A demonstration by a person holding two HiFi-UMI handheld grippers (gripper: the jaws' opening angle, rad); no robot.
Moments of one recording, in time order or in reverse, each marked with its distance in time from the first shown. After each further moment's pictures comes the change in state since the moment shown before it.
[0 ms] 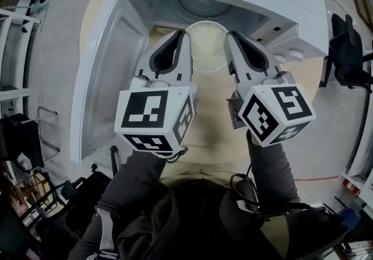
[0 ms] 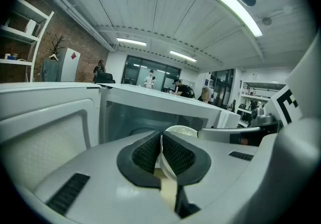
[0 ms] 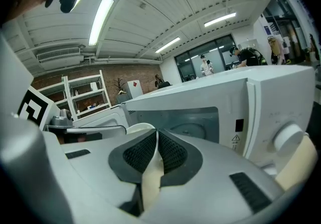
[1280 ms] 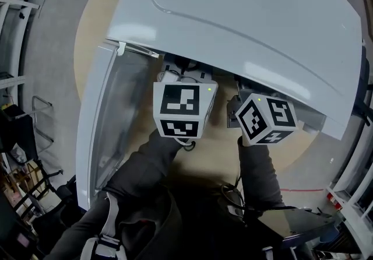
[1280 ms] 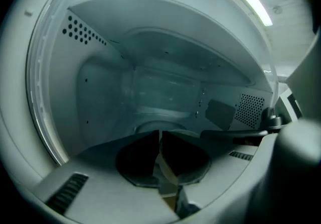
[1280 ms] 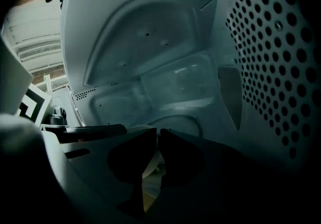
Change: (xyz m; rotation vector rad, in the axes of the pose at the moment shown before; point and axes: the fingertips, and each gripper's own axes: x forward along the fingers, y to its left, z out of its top) left arm 0.158 0.058 -0.051 0.019 0.083 0.036; right arm 0.131 -0.099 -0.047 0.076 0.035 -0.113
